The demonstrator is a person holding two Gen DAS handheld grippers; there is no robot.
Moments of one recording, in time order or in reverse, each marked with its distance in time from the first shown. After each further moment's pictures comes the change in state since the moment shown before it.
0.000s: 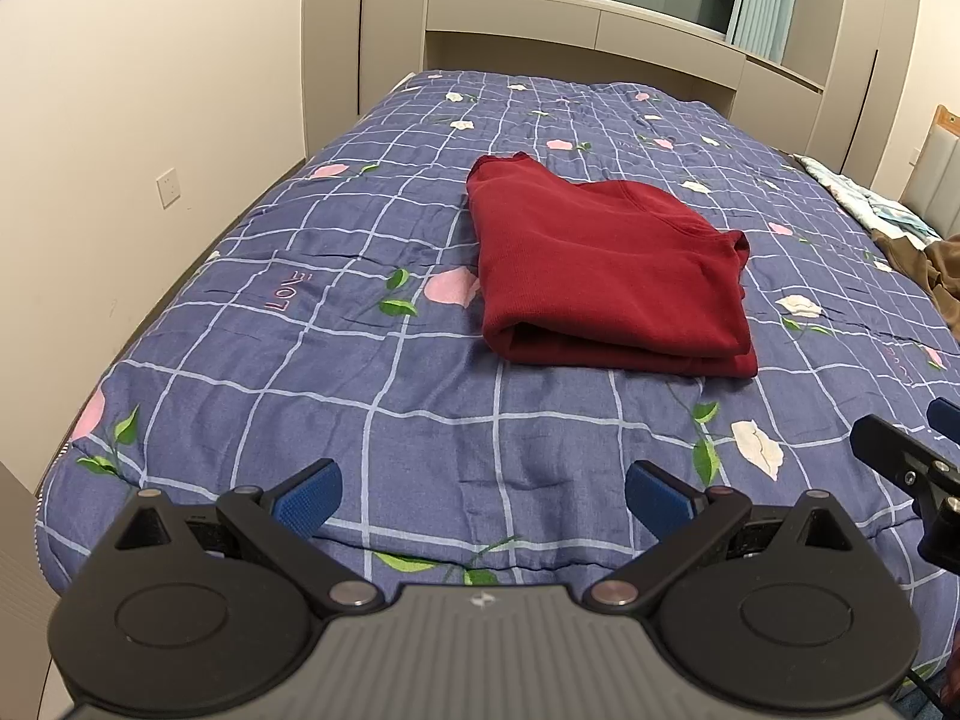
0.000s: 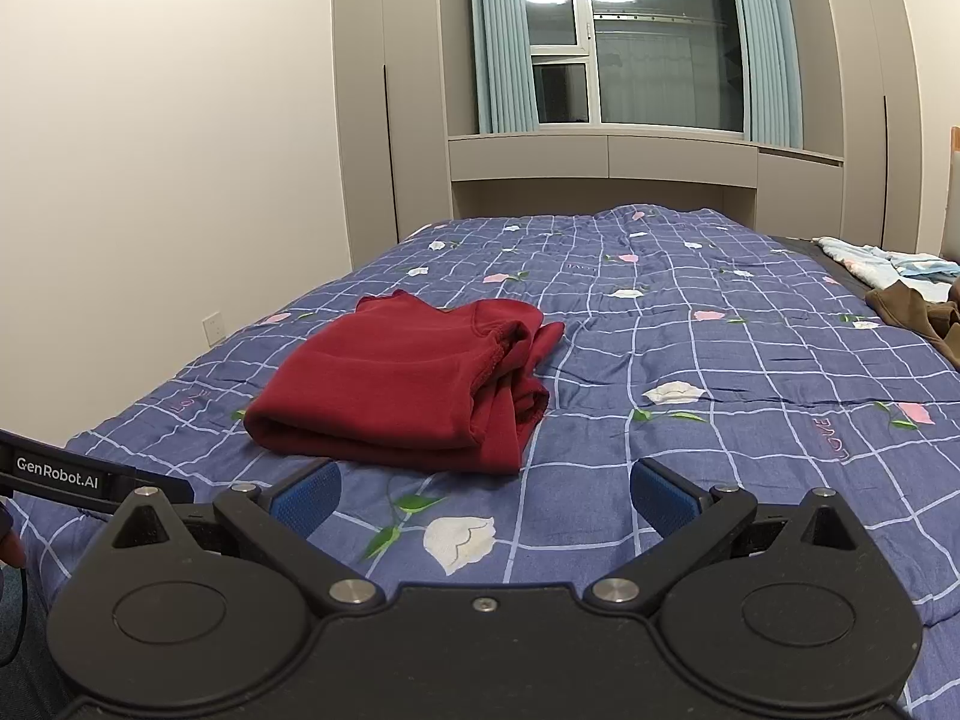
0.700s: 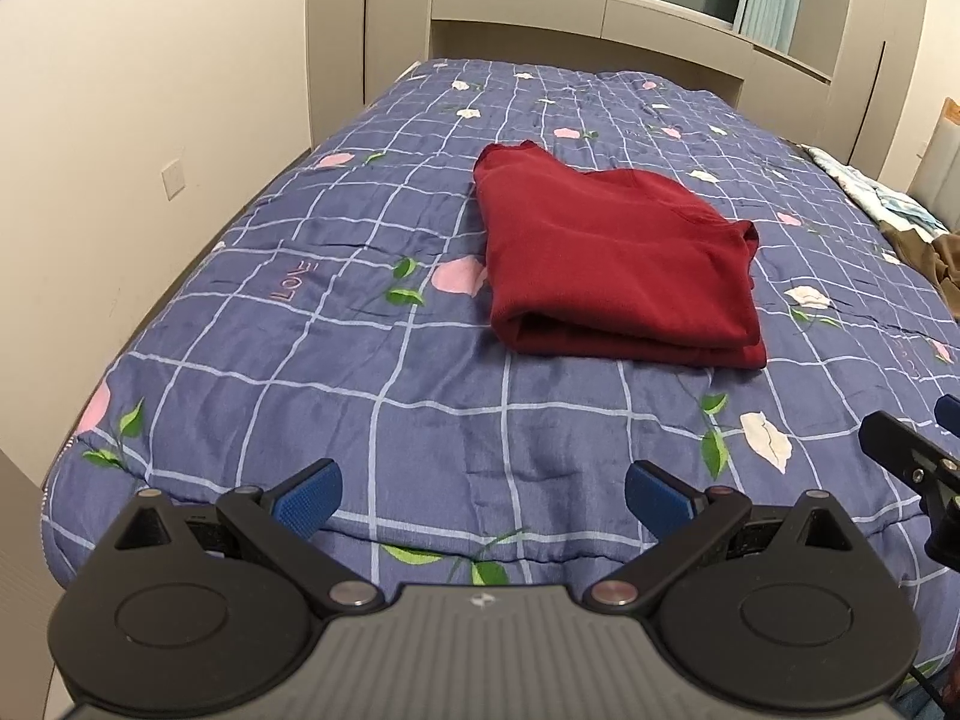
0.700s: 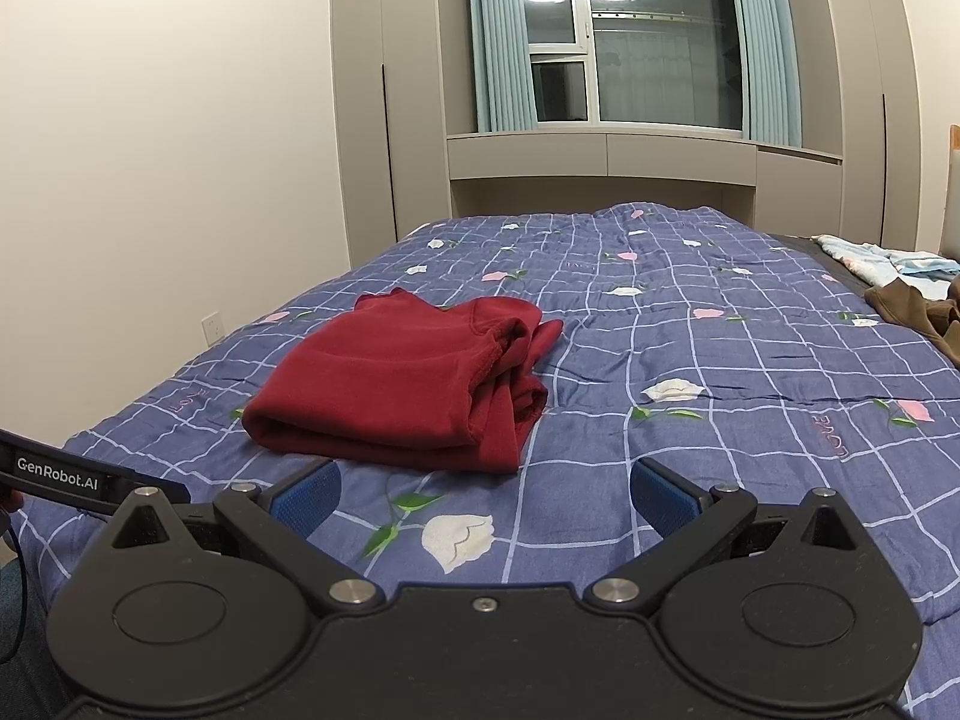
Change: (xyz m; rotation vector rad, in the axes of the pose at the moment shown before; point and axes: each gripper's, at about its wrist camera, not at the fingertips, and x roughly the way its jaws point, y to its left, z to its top) left arm 0.002 0.001 0.001 0.004 0.026 0.018; right arm 0.001 0.000 -0.002 0.003 0.003 -0.001
